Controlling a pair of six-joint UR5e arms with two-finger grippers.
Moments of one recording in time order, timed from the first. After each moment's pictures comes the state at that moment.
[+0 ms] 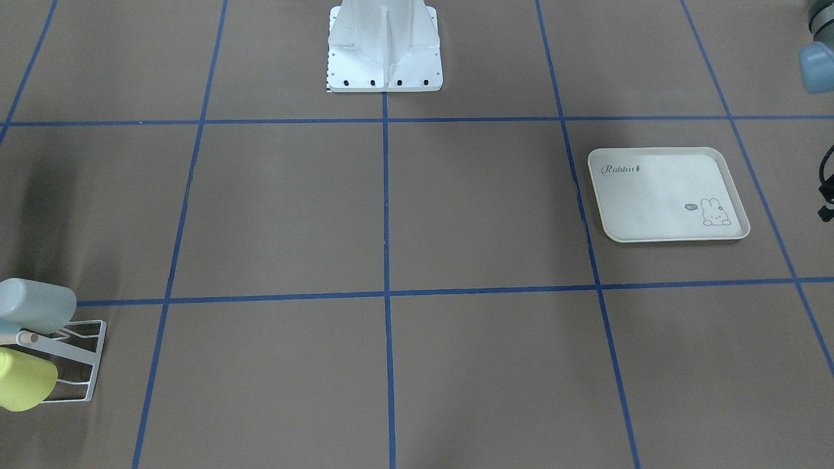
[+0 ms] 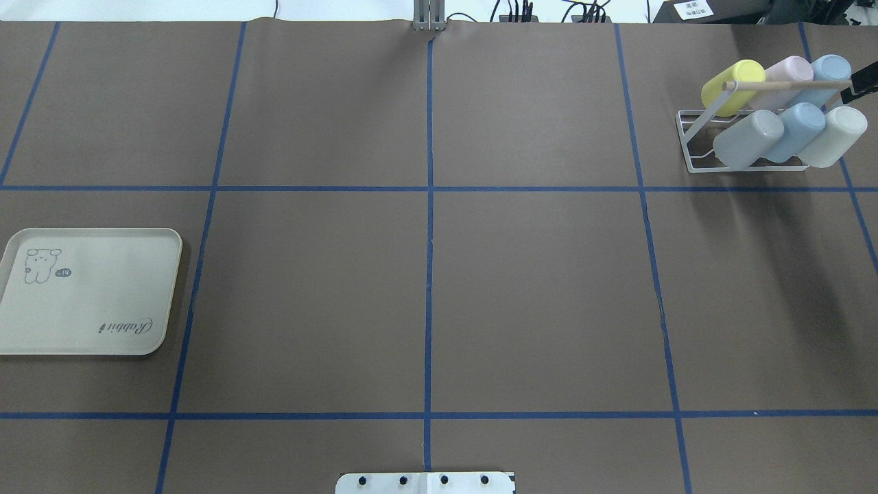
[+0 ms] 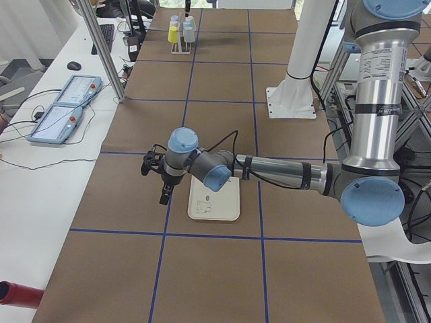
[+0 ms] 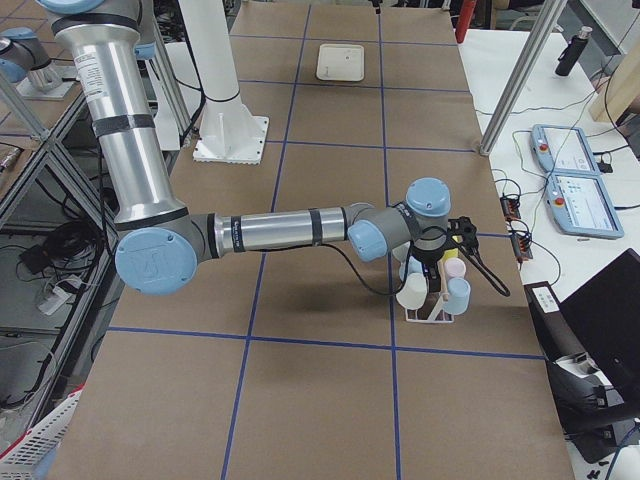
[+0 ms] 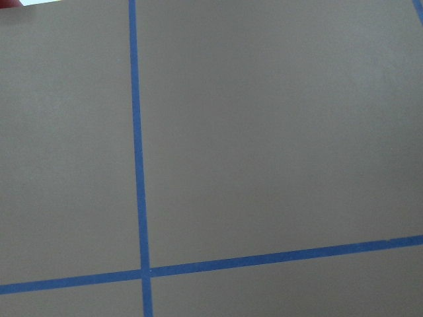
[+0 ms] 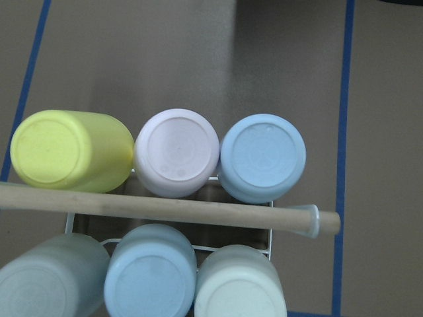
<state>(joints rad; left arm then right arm) -1.40 -1.61 -1.66 -1.92 -2.18 -0.27 1.42 -1.34 1.53 -1.37 2.28 0.29</state>
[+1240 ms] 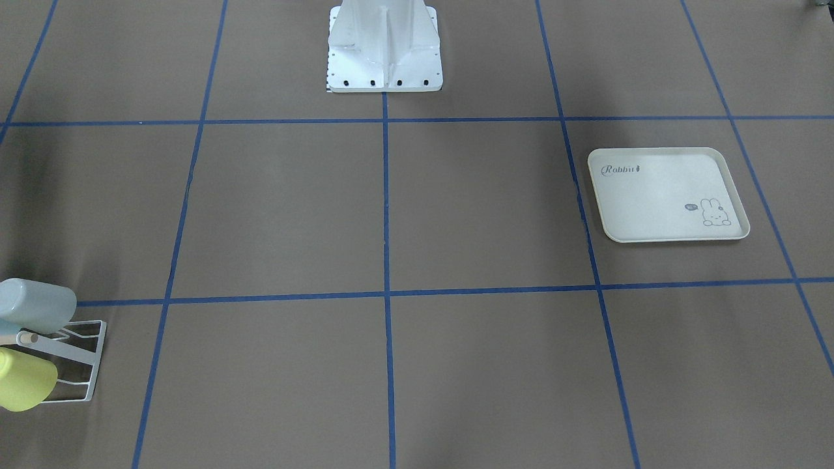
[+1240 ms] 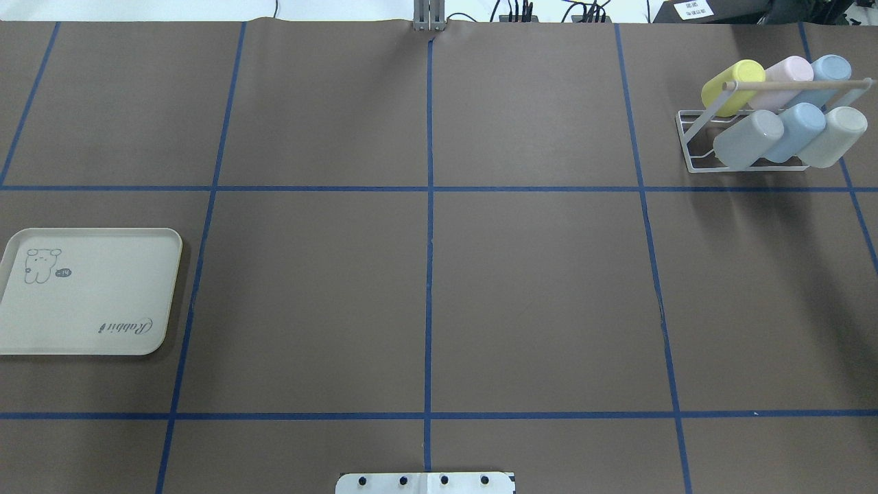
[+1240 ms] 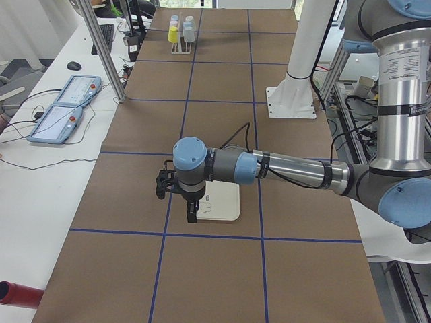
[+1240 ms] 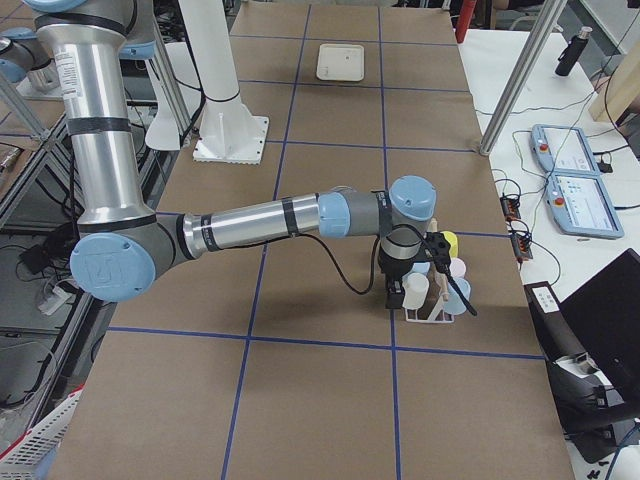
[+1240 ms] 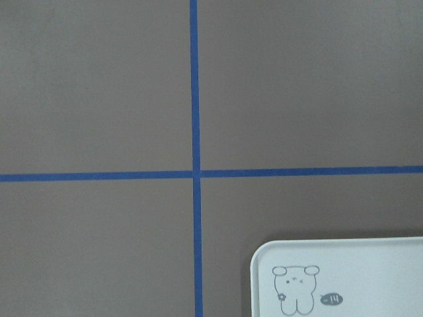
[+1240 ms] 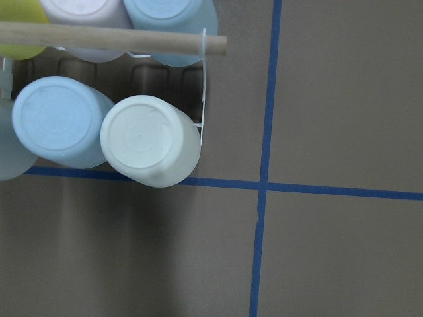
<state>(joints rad) -1.56 -1.47 -1.82 -1.53 -2.39 -0.09 1.49 -1.45 1.68 -1.72 2.28 0.05</state>
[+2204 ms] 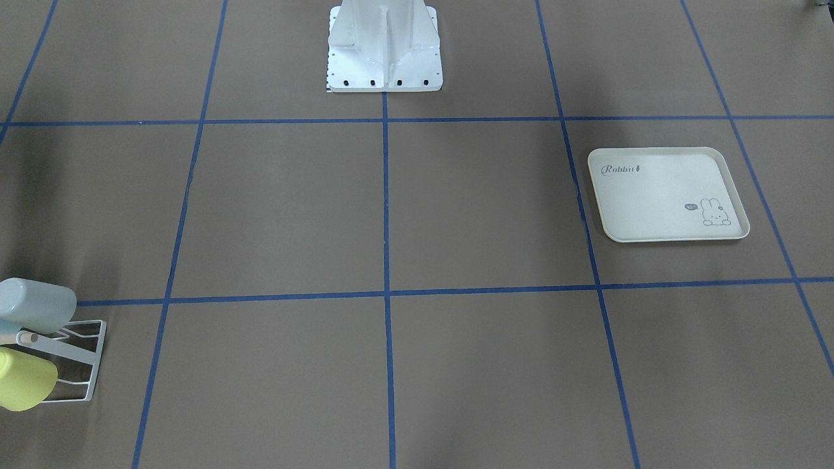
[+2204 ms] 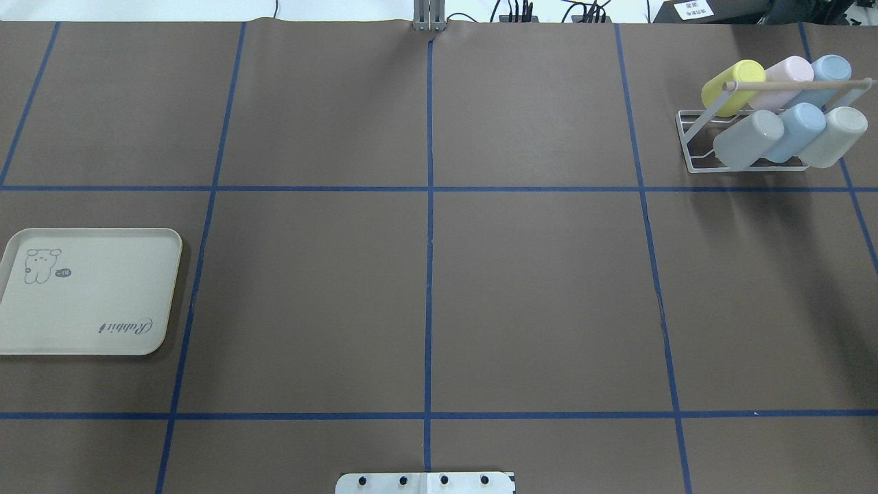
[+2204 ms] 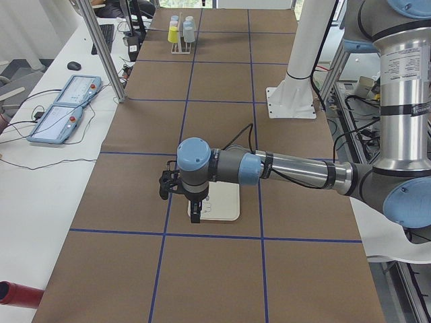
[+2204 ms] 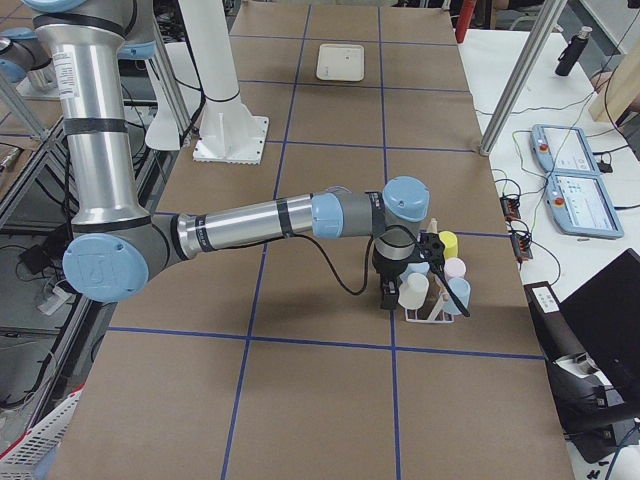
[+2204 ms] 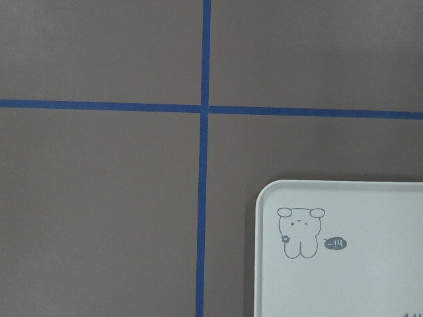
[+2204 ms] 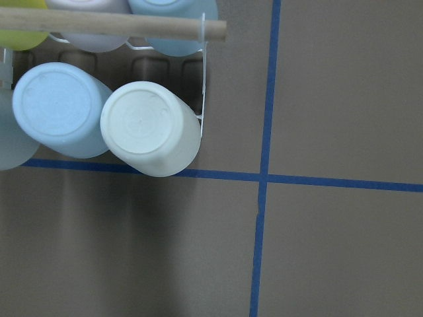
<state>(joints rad) -1.56 -1.46 -1.83 -1.53 -2.40 -0.10 1.49 -1.47 1.71 -1.71 2.28 0.06</state>
